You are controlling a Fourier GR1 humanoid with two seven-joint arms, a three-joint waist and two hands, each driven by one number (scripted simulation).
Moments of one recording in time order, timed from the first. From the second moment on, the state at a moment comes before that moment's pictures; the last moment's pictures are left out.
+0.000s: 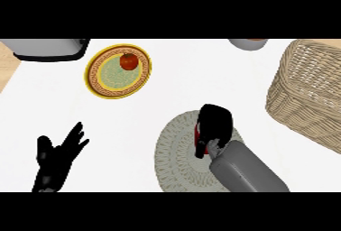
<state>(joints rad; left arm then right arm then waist) 0.10 0.33 -0.14 -1.44 0.21 0.13 0.21 -0.51 -0.12 0.61 -1.29 0.81 0.11 1.06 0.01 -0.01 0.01</state>
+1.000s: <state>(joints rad) 0.13 0.33 -0.12 -1.47 0.21 0.12 0.22 -0.71 -0.06 0.18 -1.74 1.20 -0.18 1.12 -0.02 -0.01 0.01</state>
